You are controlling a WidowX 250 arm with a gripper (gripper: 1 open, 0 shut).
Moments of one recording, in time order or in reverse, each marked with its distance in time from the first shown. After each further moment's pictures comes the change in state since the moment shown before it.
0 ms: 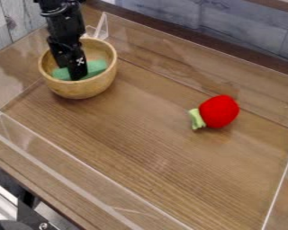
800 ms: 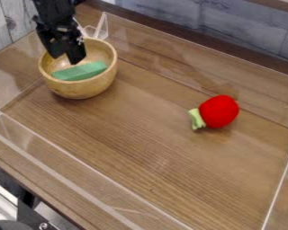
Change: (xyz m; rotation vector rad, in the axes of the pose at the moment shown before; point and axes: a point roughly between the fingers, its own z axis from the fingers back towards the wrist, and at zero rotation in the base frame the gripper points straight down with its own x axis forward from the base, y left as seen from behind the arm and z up) arm 0.001 0.001 0.028 -0.050 -0.065 0.276
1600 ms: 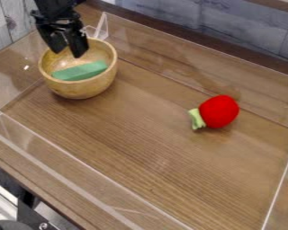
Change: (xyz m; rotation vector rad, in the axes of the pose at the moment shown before) arm 0.008 -0.020 0.010 -0.019 -0.044 0.035
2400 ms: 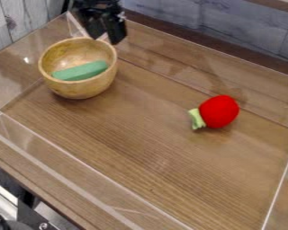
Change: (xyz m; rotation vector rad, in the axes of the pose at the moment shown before) arm 0.034 -0.054 0.005 -0.039 -0.008 -0.156
